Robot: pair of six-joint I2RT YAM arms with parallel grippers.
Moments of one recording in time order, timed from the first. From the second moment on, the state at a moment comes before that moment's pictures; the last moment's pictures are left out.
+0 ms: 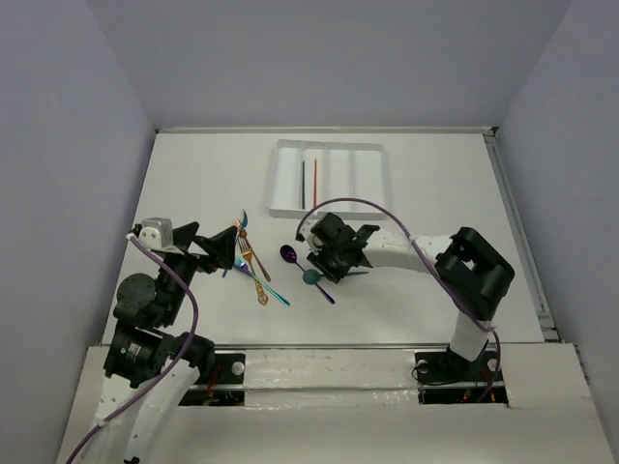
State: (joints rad) left arm -0.36 0.28 0.66 -0.29 -0.07 -0.32; right arm 0.87 1.81 1.13 -0.41 -0.04 -0.07
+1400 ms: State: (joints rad) left arm -0.36 0.23 0.66 -0.29 -0.07 -0.32; right arm 0.69 1.81 1.57 -0.16 0.06 0.20
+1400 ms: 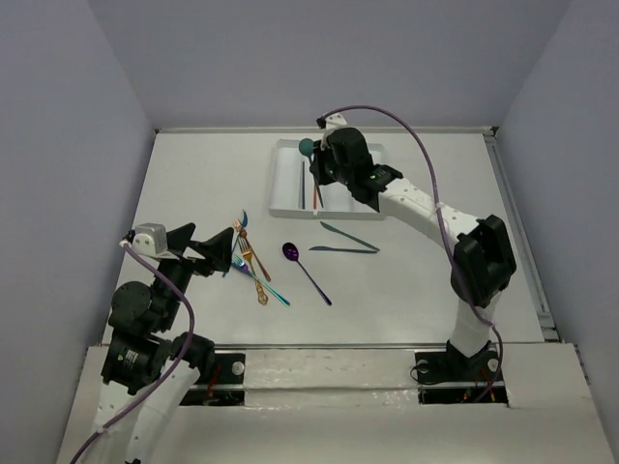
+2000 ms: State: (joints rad) left arm -0.36 0.26 0.66 -0.29 -0.07 -0.32; right arm 0.44 2.13 1.75 -0.10 0.10 0.40
